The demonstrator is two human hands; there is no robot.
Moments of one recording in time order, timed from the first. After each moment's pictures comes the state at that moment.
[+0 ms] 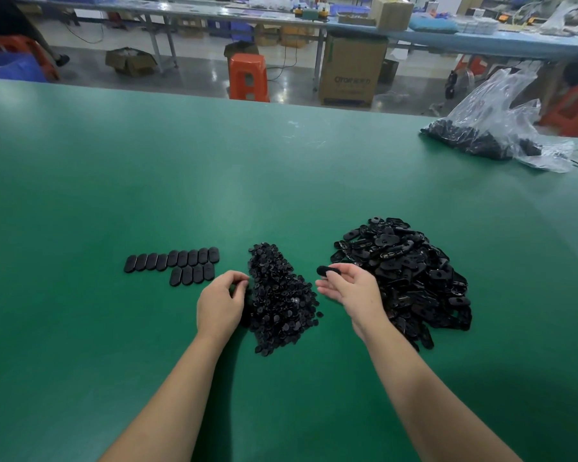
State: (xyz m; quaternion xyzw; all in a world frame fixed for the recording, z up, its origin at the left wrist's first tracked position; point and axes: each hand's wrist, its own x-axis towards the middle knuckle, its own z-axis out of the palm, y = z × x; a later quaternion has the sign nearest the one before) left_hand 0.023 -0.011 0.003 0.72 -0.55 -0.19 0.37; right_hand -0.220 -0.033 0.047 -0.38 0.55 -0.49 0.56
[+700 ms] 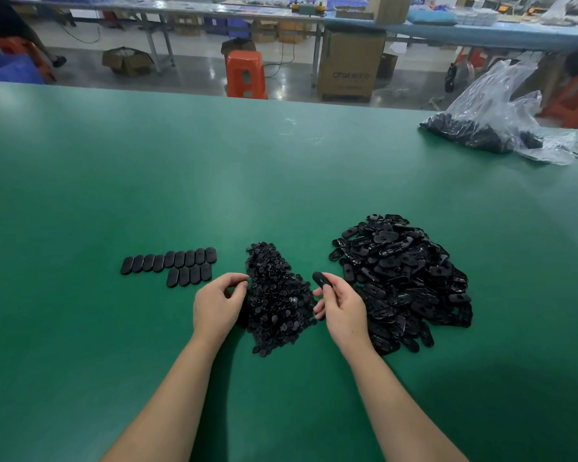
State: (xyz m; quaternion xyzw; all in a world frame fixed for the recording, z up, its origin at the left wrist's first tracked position) left_hand 0.022 -0.007 0.008 0.71 -0.51 -0.26 0.41; right_hand -0.208 -0.010 0.004 -0.50 0.59 -0.45 0.44
